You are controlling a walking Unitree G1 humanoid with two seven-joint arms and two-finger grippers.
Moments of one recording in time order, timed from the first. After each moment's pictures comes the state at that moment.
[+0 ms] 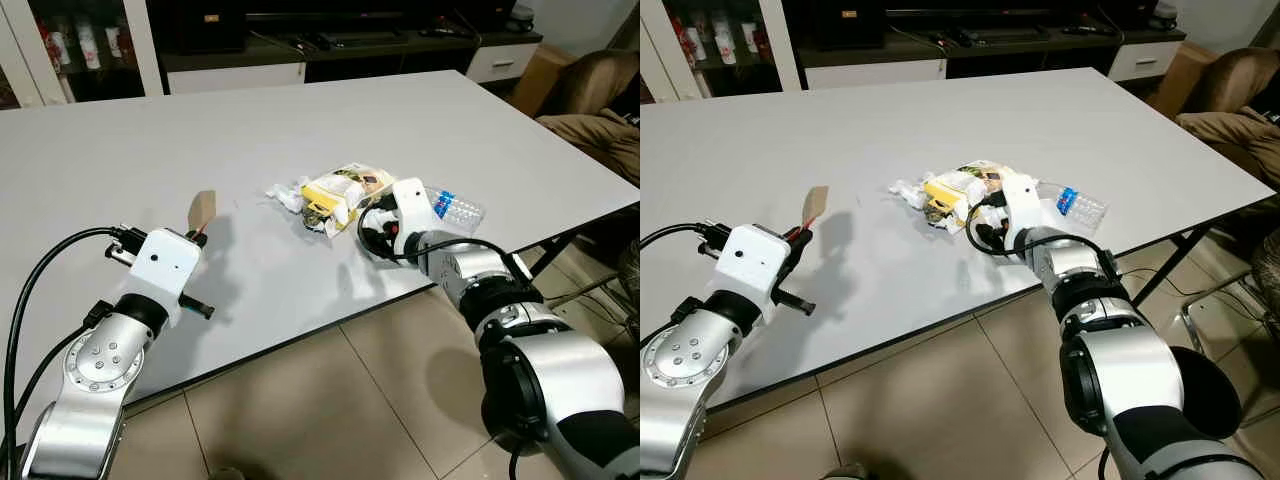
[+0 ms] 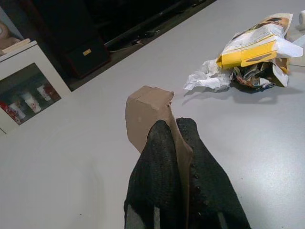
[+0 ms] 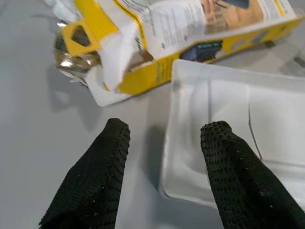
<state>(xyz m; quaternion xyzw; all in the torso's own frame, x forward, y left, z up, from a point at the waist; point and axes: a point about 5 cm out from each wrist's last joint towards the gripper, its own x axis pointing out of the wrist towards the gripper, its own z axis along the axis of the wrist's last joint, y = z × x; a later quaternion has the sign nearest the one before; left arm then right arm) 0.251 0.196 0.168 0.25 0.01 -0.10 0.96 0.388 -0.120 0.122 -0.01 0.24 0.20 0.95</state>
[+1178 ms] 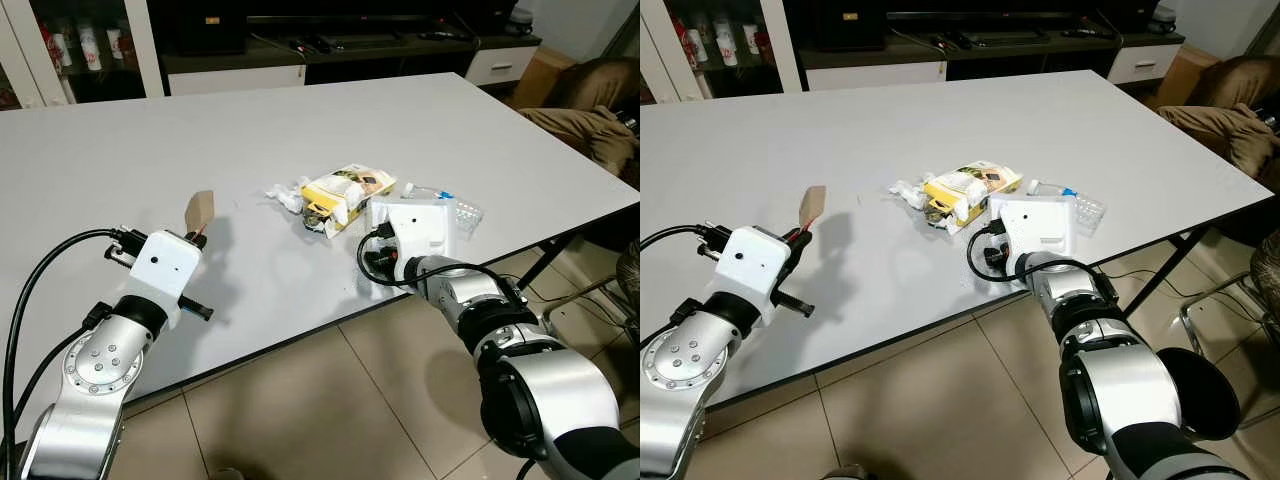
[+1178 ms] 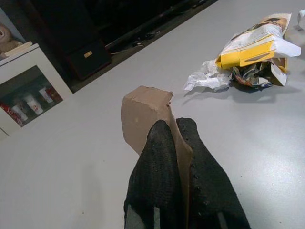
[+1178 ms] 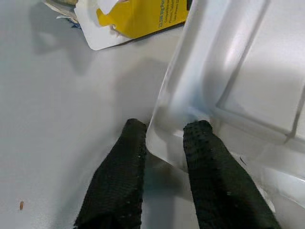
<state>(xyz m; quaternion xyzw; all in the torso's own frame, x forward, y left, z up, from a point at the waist) 0.249 0.197 0.167 0.25 0.00 -0.10 0.96 0.373 -0.122 0.092 -0.04 0.27 0.20 0.94</state>
